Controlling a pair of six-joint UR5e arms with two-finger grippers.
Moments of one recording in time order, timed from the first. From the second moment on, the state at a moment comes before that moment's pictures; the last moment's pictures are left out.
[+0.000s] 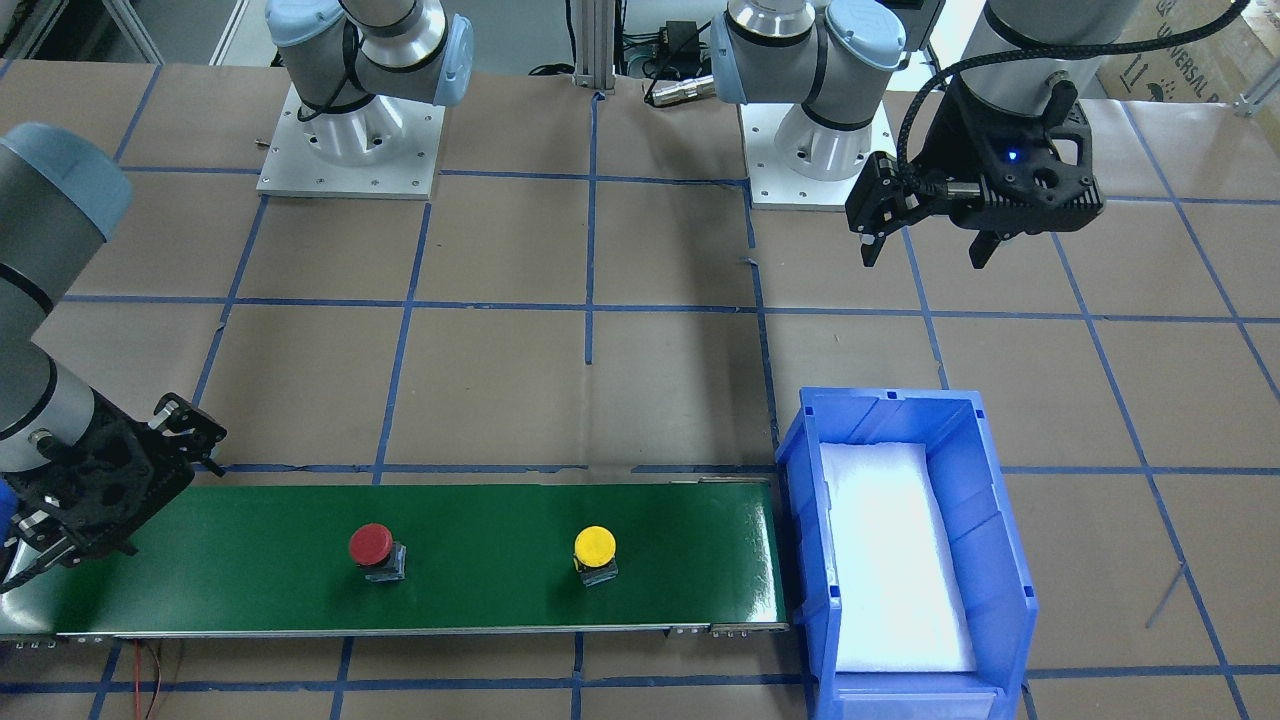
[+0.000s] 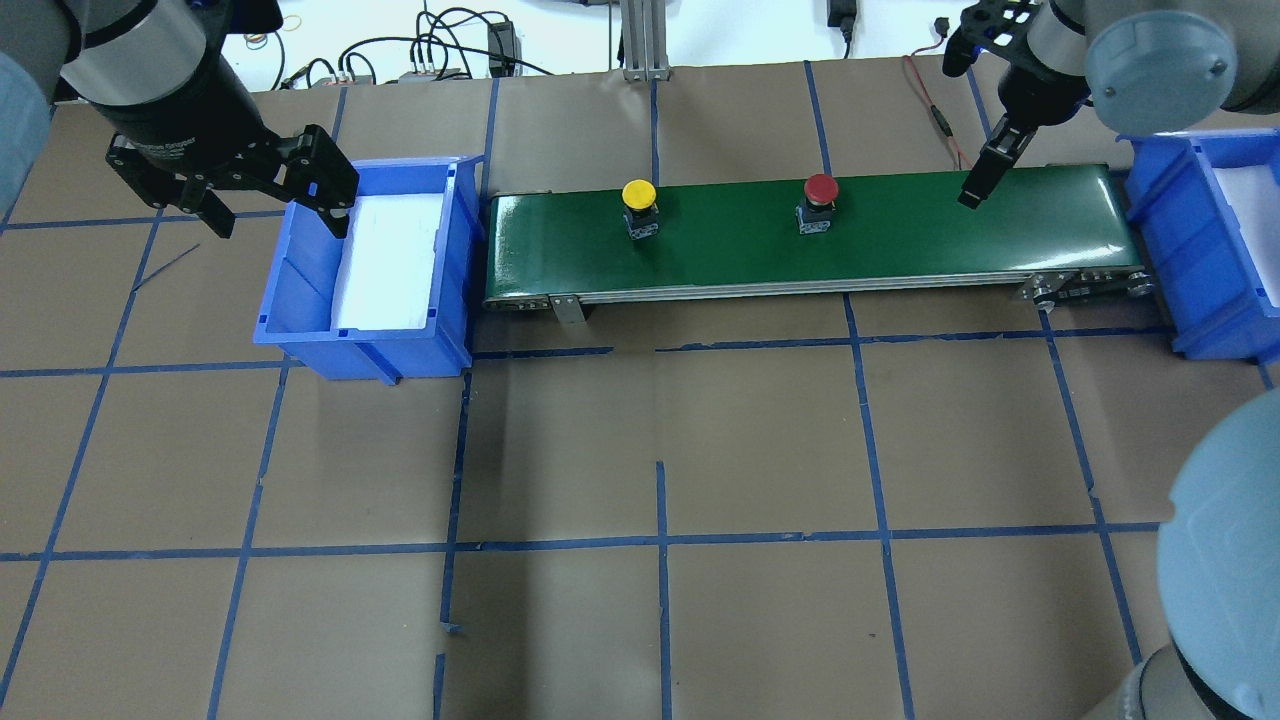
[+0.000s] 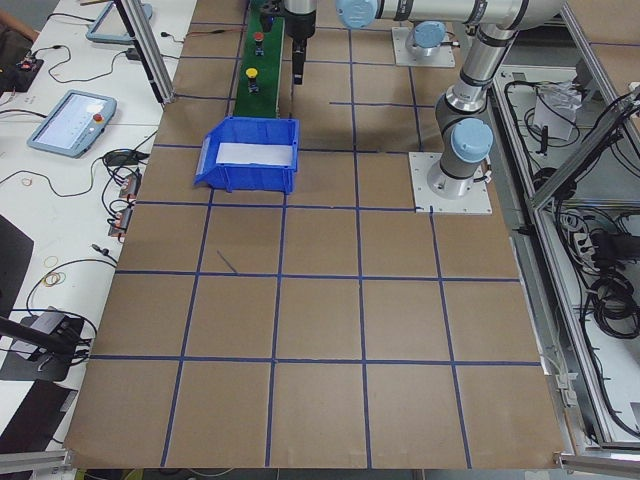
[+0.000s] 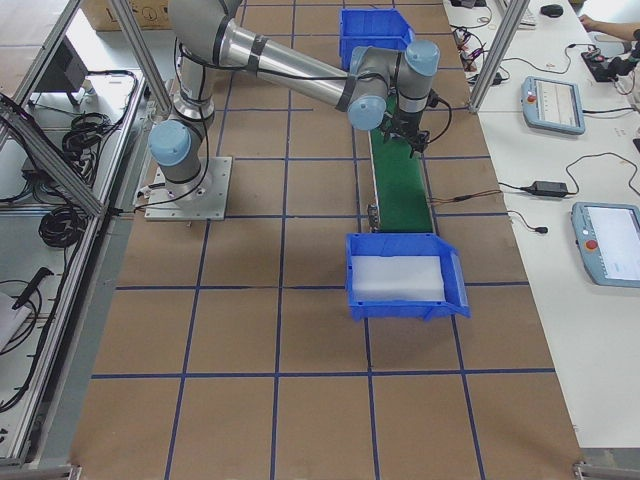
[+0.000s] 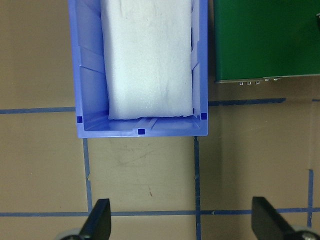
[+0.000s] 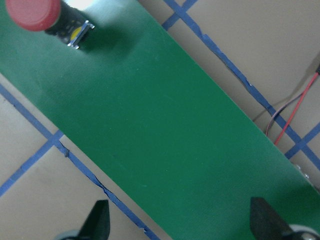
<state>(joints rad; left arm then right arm) -1.52 -1.56 -1.54 -1.57 1.62 0.09 1.37 -1.17 1.47 -1.90 -1.54 -1.18</state>
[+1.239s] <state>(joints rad) -1.52 -1.56 -1.54 -1.59 1.62 0.09 1.37 -1.13 1.48 -1.93 -1.55 -1.61</state>
